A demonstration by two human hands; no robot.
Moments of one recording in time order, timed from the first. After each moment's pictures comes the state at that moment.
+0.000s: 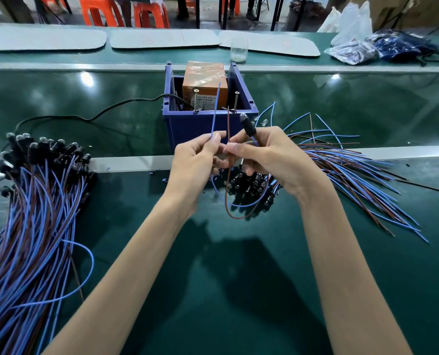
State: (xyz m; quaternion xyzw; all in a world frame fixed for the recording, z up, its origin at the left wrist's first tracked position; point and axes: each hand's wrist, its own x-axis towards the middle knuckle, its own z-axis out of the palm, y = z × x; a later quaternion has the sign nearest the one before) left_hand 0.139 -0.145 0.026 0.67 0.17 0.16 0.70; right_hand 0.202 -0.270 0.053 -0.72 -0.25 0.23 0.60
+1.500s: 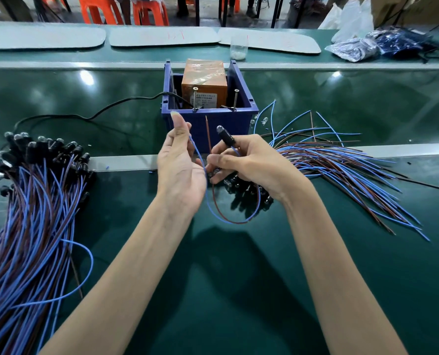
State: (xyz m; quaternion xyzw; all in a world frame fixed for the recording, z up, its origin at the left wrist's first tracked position) left_hand 0.144 -0.145 0.034 0.34 0.25 0.27 0.87; right_hand 0.192 -0.255 0.042 -0.70 -0.28 0.28 0.59
